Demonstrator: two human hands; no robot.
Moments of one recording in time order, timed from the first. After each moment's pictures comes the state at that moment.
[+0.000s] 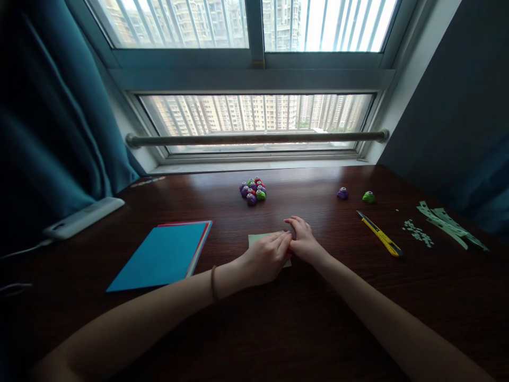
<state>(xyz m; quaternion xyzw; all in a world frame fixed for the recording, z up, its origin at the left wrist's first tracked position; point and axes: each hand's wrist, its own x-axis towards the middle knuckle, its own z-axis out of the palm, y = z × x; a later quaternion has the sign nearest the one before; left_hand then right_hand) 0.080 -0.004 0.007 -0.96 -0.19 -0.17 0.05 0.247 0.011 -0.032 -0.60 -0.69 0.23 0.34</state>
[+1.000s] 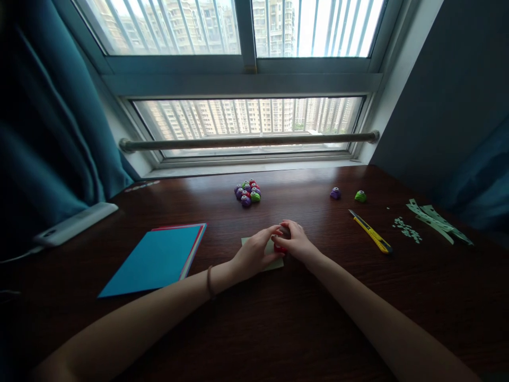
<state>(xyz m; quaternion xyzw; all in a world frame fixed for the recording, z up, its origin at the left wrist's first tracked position) 0.075 0.012 -0.011 -0.91 -0.26 -0.29 -0.16 0.241 0.002 -0.022 -0.60 -0.60 0.35 0.40</state>
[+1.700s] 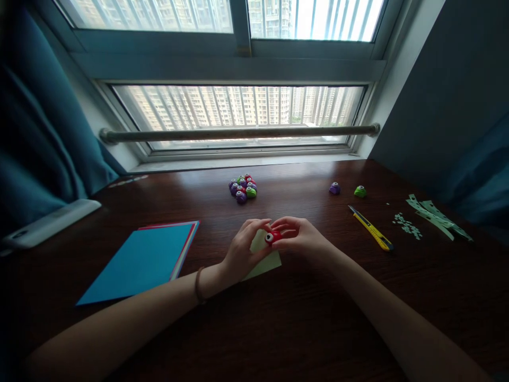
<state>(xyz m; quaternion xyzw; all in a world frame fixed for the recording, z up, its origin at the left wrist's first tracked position) 0.067 0.011 -0.005 -0.85 -0.27 -0.41 -0.19 0.256 -0.008 0.019 -0.41 -0.55 0.61 0.40</state>
